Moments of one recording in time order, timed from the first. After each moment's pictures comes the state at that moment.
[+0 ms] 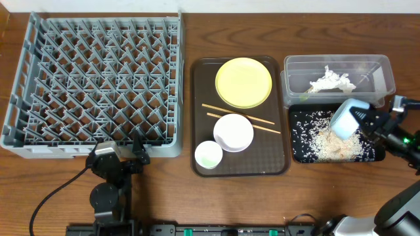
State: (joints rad) left arm 0.10 0.02 0.03 -0.13 -0.03 -0.14; right arm -0.74 1.62 0.99 -1.01 -1.41 -0.24
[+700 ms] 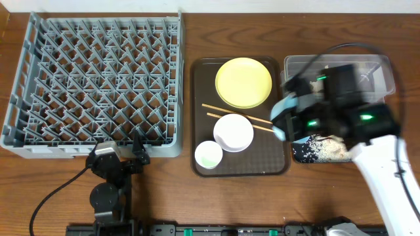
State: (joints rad) left arm 0.10 0.02 0.03 -0.13 -0.03 -0.14; right arm 0.29 1.30 1.25 -1.09 -0.44 0.06
